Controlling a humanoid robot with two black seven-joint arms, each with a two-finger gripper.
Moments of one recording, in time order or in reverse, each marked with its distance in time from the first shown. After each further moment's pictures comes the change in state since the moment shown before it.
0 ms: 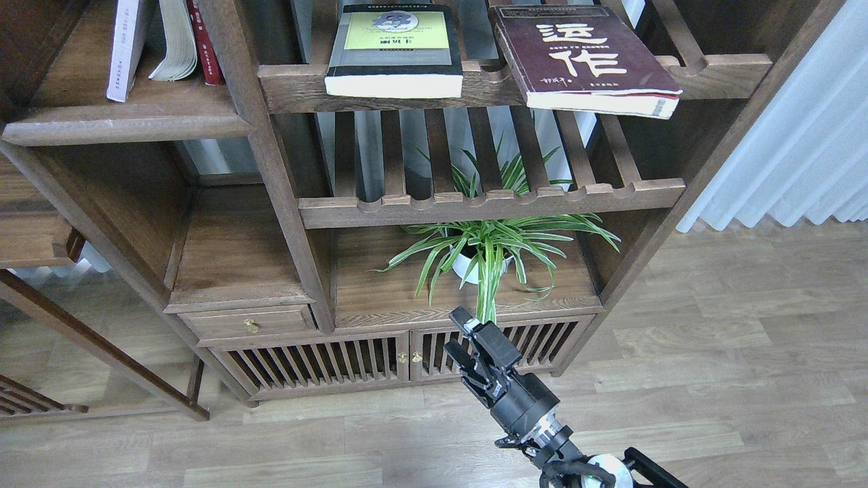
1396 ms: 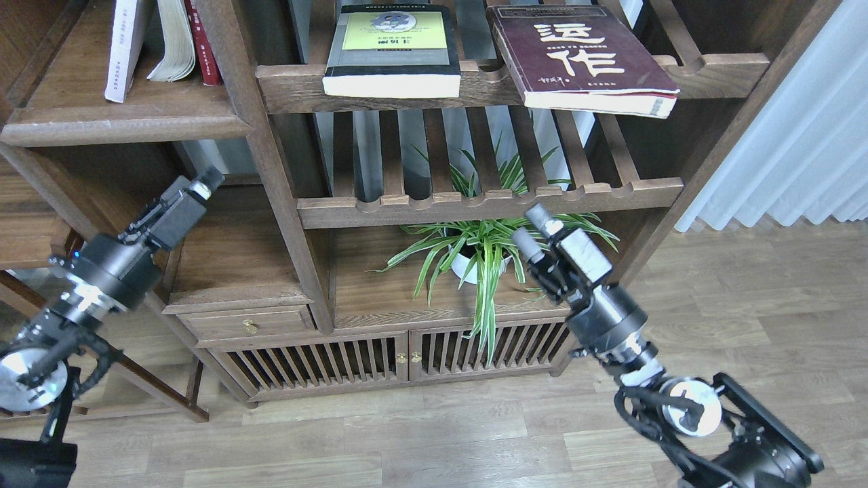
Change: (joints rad) left arm 0.606 -0.408 0.050 -0.031 -0.289 0.000 0.013; right arm 0.135 -0.223 0.220 0.317 -0.005 0.000 -0.001
